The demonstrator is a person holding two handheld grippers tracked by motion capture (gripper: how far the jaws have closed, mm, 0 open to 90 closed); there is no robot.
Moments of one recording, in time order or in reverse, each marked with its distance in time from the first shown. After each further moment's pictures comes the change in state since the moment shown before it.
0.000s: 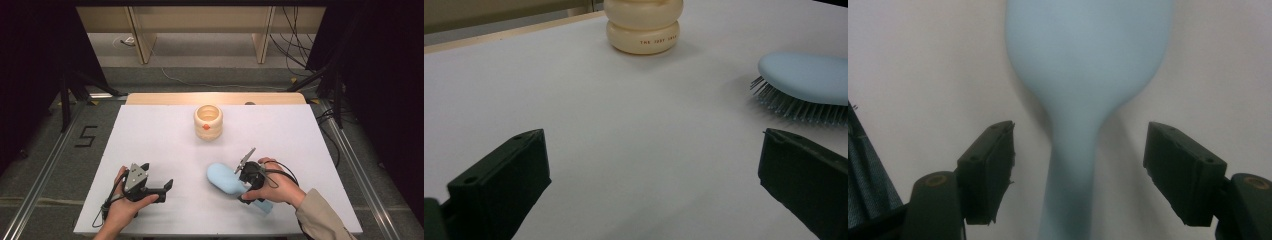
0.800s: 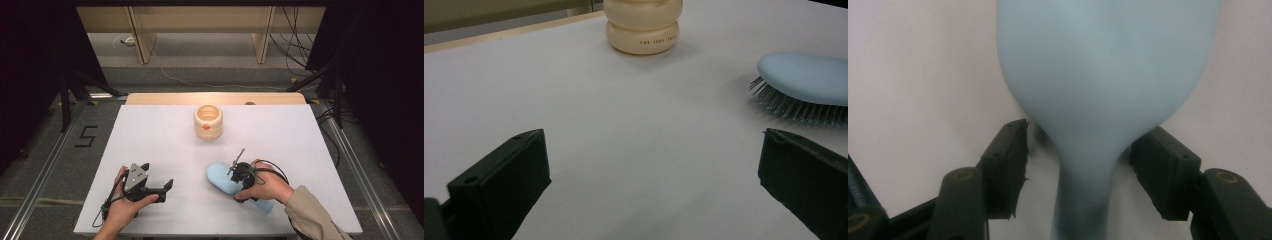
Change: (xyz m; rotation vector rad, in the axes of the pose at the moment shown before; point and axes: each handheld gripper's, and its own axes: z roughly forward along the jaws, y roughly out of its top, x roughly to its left) left arm 0.000 0.000 0.000 -0.001 -0.002 -0.002; right arm 0.000 0.015 0.019 0.085 0.005 -0.005
